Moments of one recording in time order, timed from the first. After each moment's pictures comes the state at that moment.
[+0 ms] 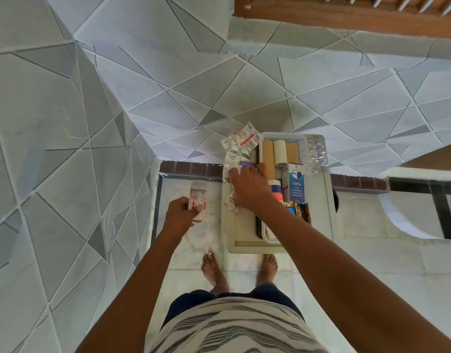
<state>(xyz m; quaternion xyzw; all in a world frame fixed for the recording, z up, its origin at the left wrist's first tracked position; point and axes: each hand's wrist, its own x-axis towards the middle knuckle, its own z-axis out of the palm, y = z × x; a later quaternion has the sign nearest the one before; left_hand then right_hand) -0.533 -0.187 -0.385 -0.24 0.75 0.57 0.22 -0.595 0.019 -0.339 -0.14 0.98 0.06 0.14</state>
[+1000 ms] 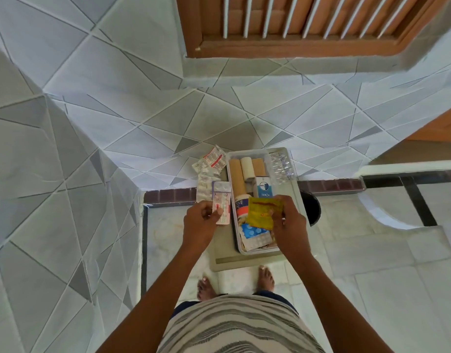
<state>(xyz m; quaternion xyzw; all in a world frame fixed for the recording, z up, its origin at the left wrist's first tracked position) -0.543 -0.078 -0.327 -0.11 0.78 0.59 0.15 -0.479 0.134 -0.296 0.14 0.87 -0.46 -0.07</state>
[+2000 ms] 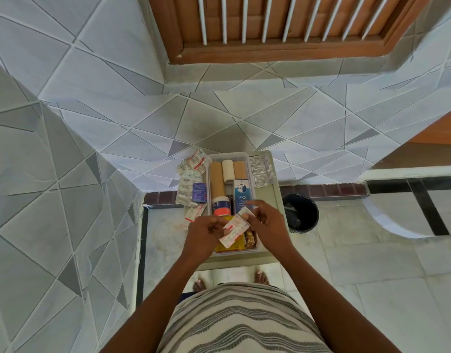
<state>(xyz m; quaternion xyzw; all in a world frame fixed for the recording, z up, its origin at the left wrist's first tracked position) -0.505 -0.003 -0.315 -0.03 0.85 0.49 0.19 -0.486 0.194 -0.320 0.09 0.84 -0.53 0.00</state>
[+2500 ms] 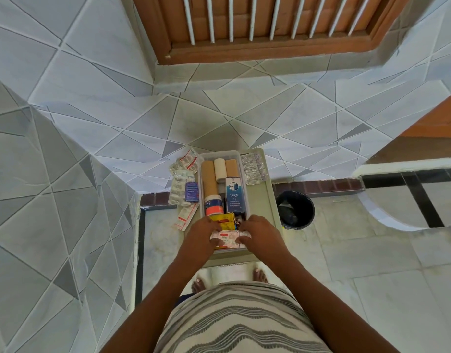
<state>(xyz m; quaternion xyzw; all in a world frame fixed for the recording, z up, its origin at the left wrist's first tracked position) -0.492 0.004 -0.325 0.11 0.93 0.30 0.19 -0.465 0.198 -0.326 0.01 0.95 -0.26 0.15</state>
